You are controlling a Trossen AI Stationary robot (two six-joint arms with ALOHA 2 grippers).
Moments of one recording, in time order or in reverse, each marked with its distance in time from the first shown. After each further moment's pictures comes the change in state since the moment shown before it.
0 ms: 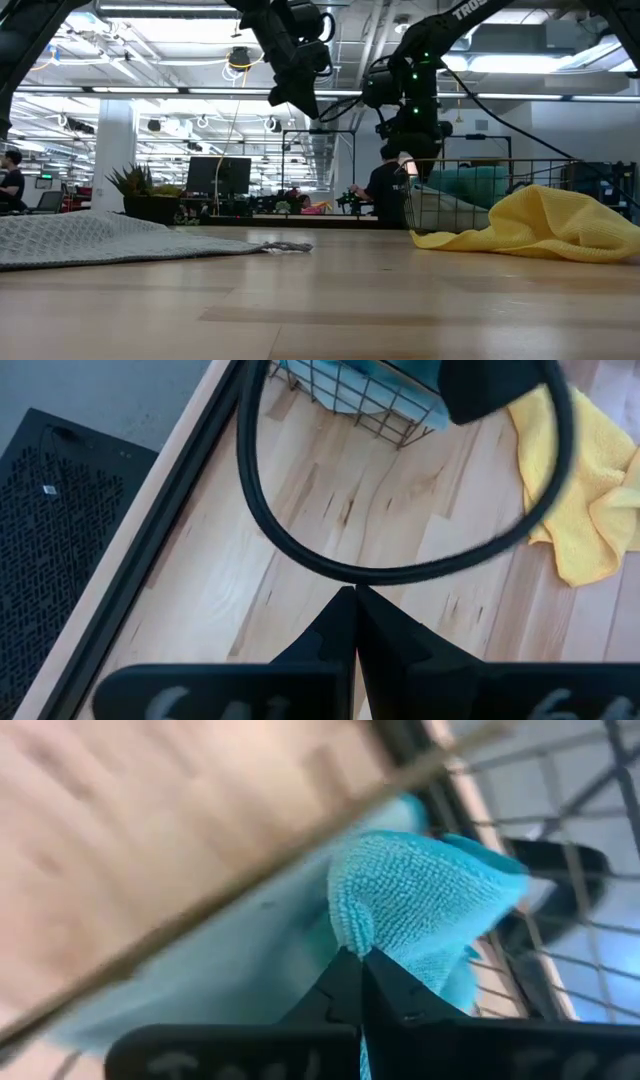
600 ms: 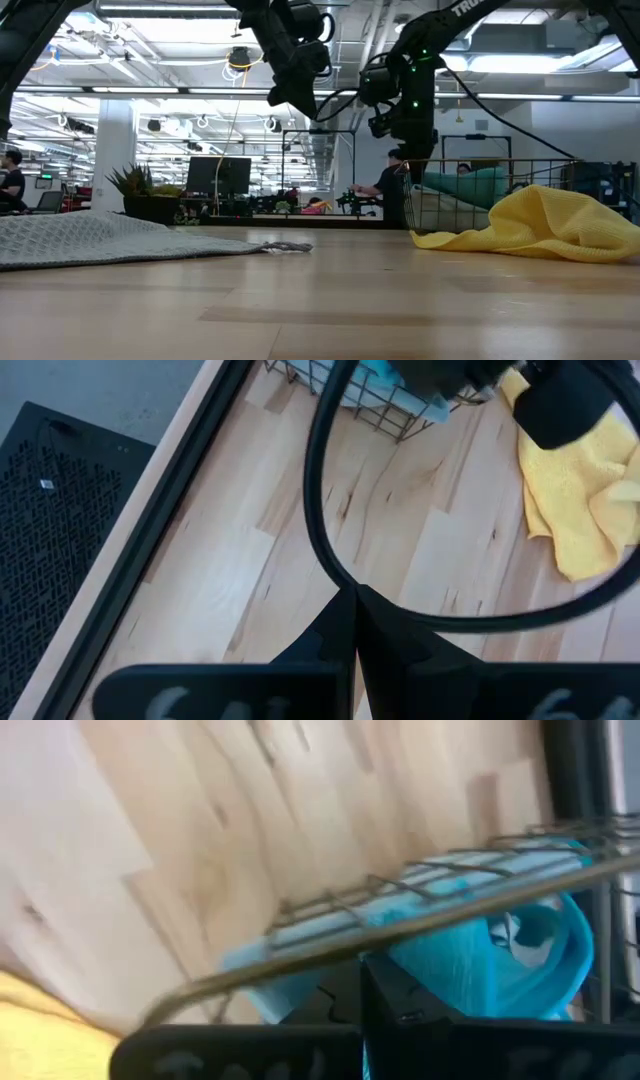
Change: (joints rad) left arm 0.000 0.000 0.001 -0.017 0.000 0.001; right arm 0.029 -0.001 0.000 -0.008 -0.222 -0.211
